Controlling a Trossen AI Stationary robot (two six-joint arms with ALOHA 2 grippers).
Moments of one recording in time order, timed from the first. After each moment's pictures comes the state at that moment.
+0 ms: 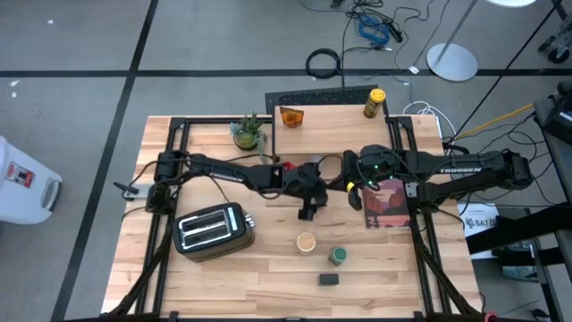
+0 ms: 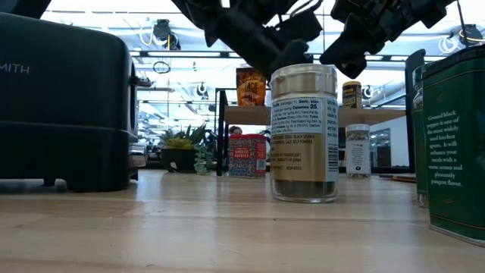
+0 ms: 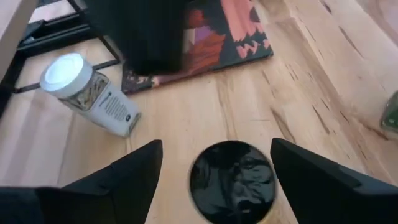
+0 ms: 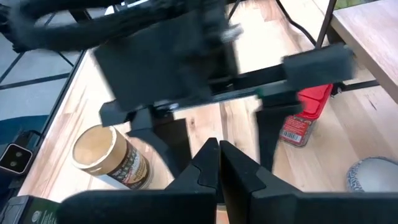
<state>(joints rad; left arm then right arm) 0.01 2.02 1.49 -0.10 0.01 0.27 -0.12 1.04 0.72 -0.22 -0.19 0.15</state>
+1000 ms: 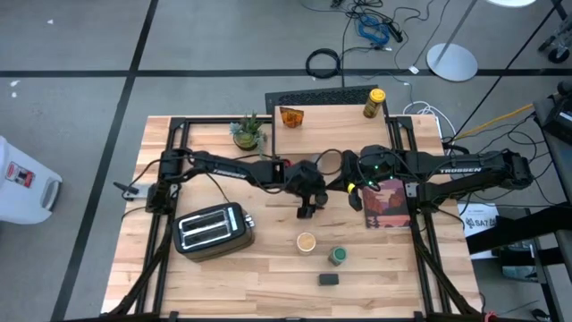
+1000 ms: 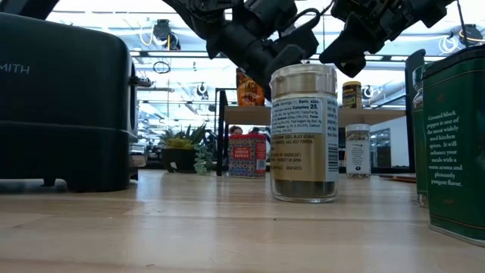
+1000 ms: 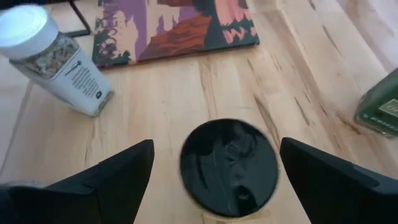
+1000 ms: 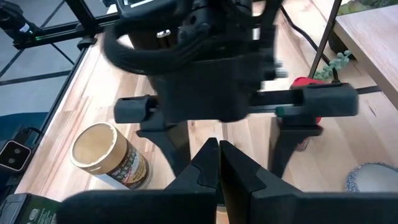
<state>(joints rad) 0.06 2.04 1.49 -0.14 0.15 0.17 -0.12 1.04 0.72 -0.21 -0.18 0.12</state>
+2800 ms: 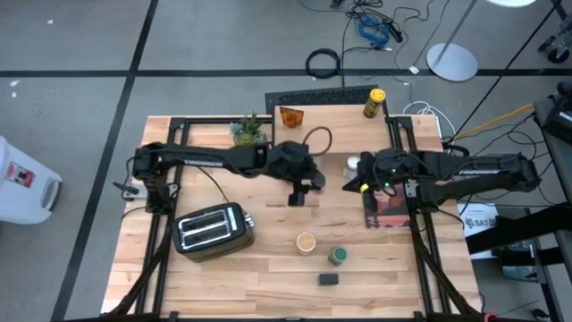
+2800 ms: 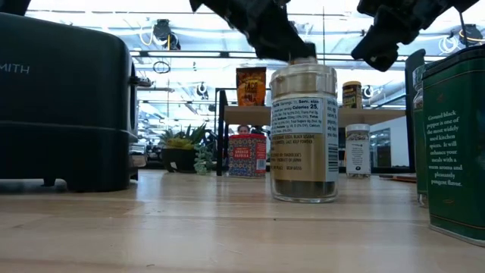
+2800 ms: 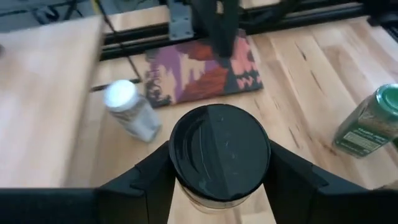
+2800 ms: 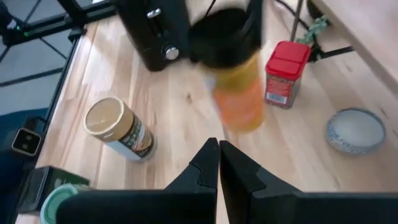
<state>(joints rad) 0.08 1.82 1.53 -0.31 0.10 0.22 -0.06 0.85 0.72 -0.47 -0.10 0.22</state>
